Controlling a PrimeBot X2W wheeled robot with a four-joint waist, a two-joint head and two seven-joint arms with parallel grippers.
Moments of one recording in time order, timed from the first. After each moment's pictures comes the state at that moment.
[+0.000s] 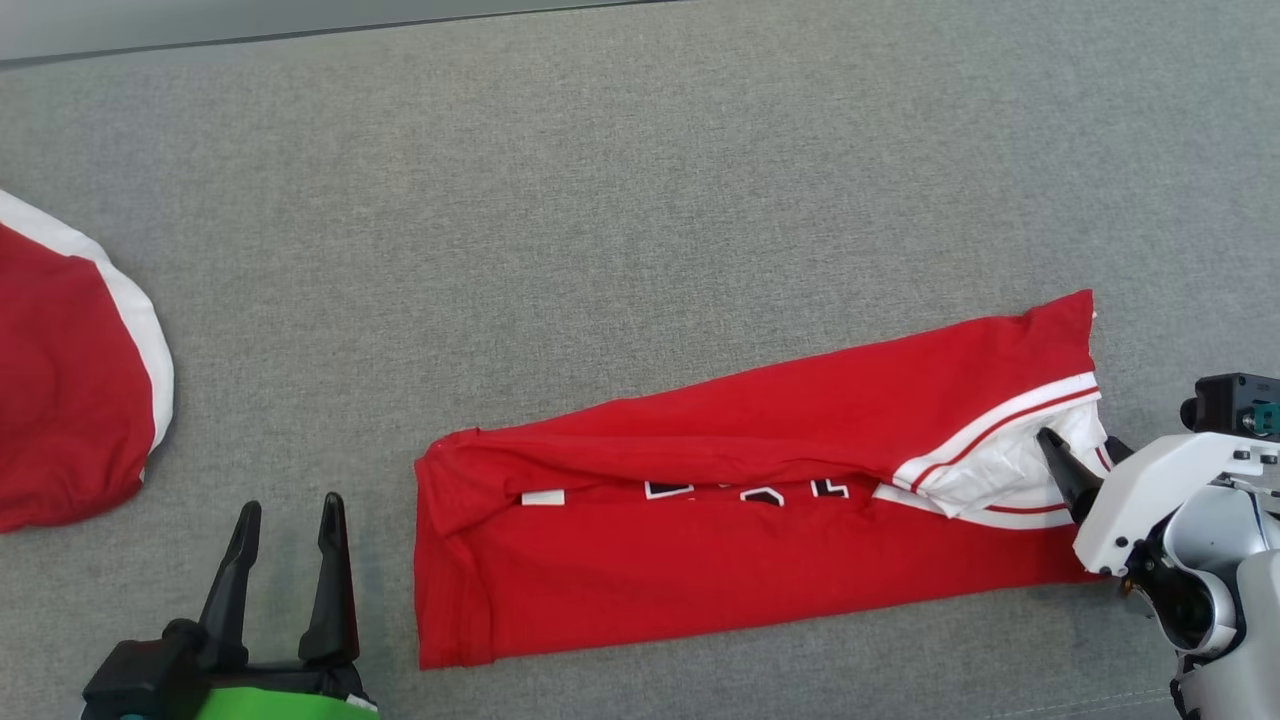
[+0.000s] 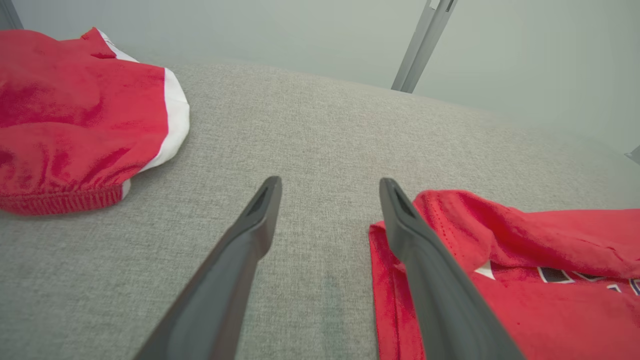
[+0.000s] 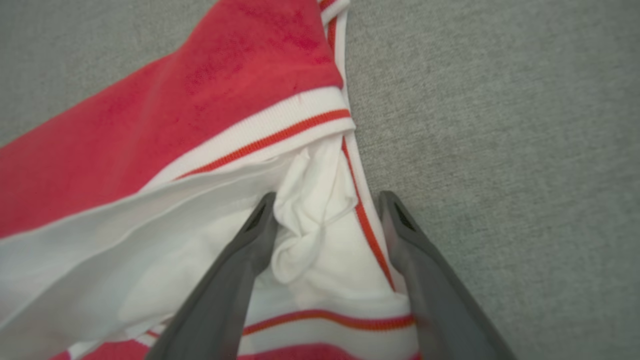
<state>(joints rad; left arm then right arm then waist) 0.12 0.20 -0.13 -0.02 -0.46 -0.02 -0.26 -0.19 -0.18 -0.14 0.21 0.41 0.13 0.51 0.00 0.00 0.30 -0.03</state>
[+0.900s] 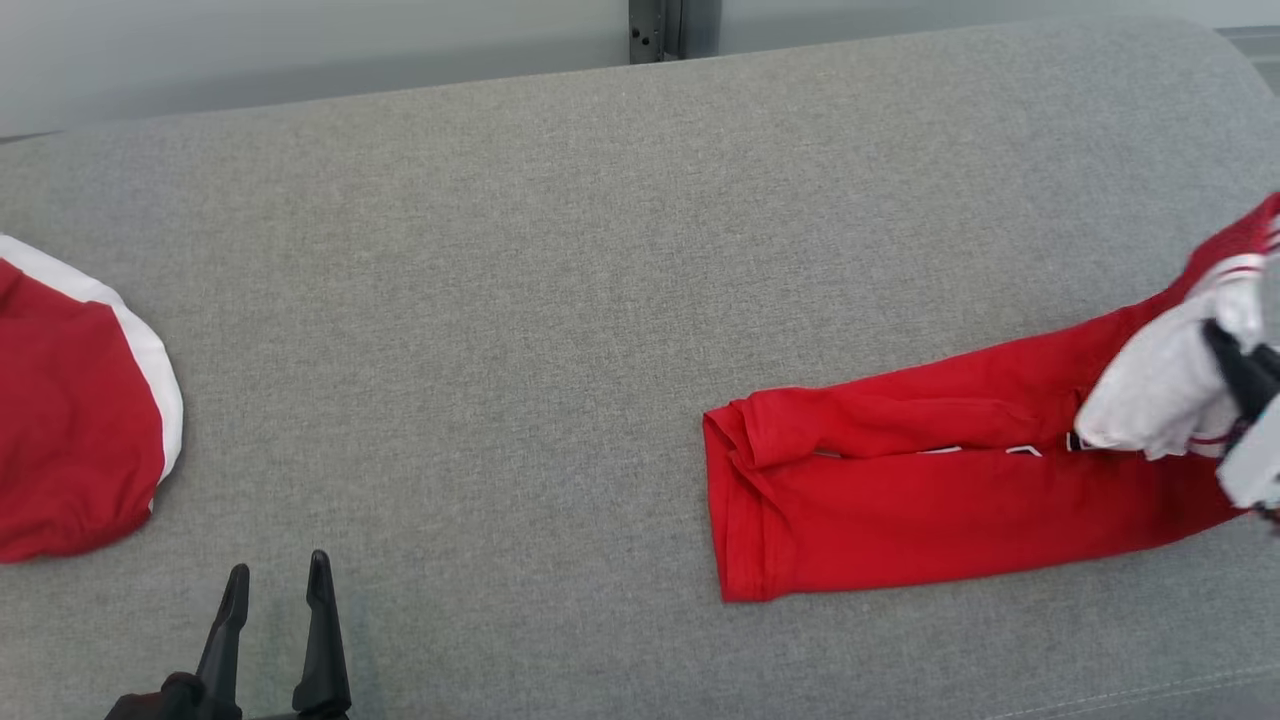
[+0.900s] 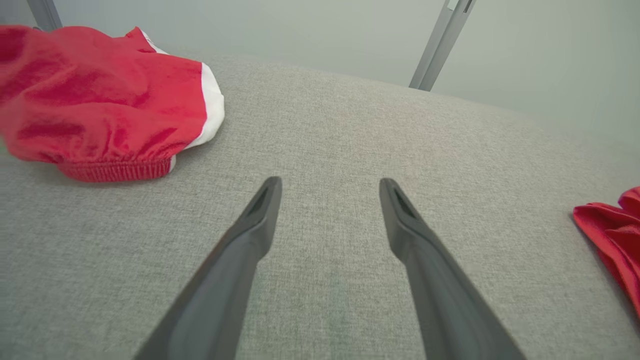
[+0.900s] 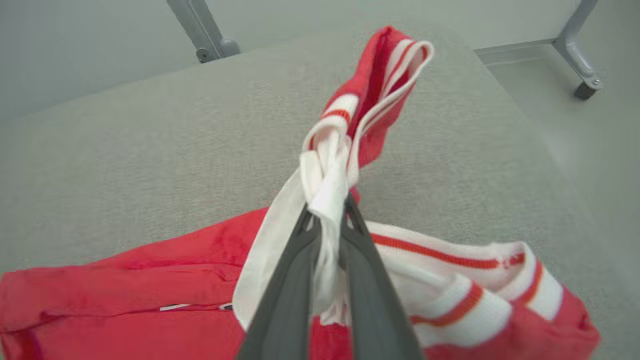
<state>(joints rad) 0.18 0.07 0.03 0.06 -0.33 -0.13 -0.26 -0.20 -0.43 -0.20 0.04 0.58 0.13 0.51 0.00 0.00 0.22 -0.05</state>
